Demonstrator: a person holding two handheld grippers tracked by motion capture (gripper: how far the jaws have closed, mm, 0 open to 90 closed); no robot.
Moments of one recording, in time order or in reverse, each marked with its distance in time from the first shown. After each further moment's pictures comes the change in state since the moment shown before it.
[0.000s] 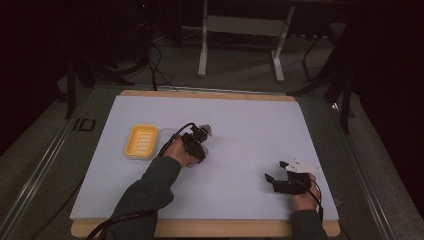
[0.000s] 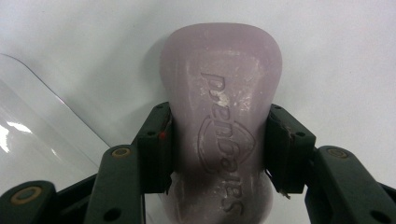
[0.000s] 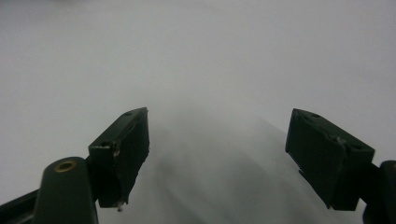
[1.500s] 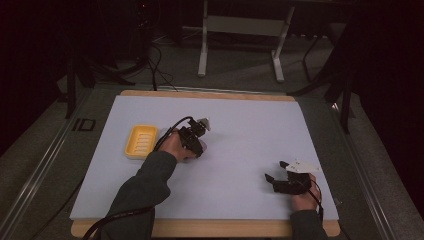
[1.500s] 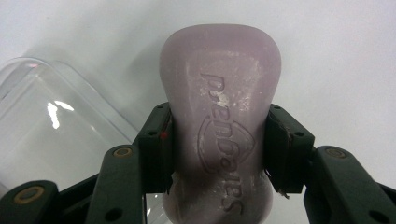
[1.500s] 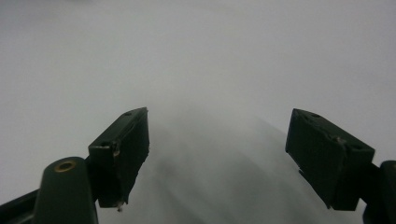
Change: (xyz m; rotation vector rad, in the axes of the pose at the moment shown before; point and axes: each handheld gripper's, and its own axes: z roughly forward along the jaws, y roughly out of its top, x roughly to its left) left arm 0.008 -0.001 -0.029 -0.017 0.000 0.016; right arm 0.000 0.000 -0.001 -0.004 -0.001 0.001
